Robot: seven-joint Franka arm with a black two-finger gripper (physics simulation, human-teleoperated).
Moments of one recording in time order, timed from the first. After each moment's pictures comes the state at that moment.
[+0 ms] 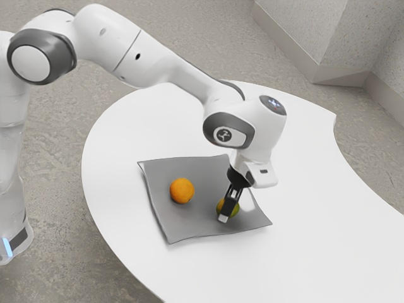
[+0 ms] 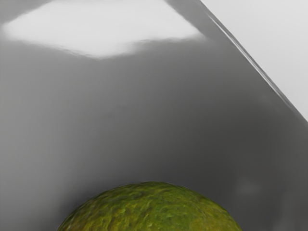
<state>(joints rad) -0.04 0.17 -0.27 -1.86 0.01 1.97 0.28</state>
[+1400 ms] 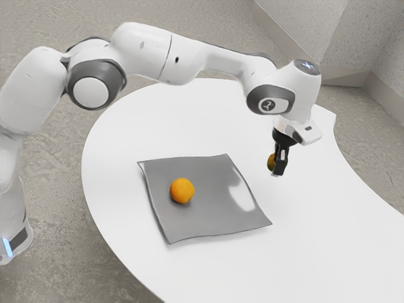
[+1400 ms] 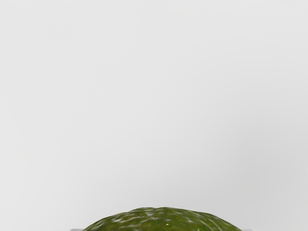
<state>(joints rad) -0.05 0.49 -0.12 -1.28 0.12 1.90 0.27</state>
